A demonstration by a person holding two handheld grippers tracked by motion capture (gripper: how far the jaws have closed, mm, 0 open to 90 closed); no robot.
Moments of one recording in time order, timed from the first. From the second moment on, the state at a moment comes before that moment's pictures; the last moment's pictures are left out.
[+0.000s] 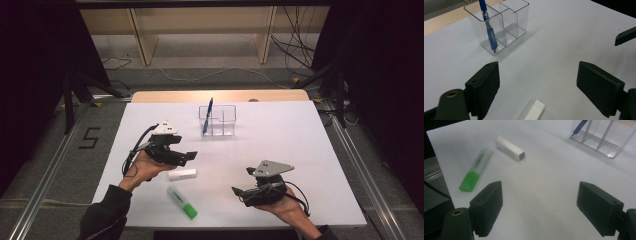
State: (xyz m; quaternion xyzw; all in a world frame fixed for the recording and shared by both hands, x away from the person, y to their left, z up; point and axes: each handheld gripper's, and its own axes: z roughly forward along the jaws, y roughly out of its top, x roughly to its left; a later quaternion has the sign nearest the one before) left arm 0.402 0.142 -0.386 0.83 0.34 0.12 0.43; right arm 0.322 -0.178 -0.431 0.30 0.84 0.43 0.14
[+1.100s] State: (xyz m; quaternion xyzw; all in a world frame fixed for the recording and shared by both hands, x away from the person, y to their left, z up) left arm 0.375 0.162 -0.400 0.80 0.37 0.13 0.45; right arm 0.319 -0.142 -0.433 0.29 0.85 0.42 0.11
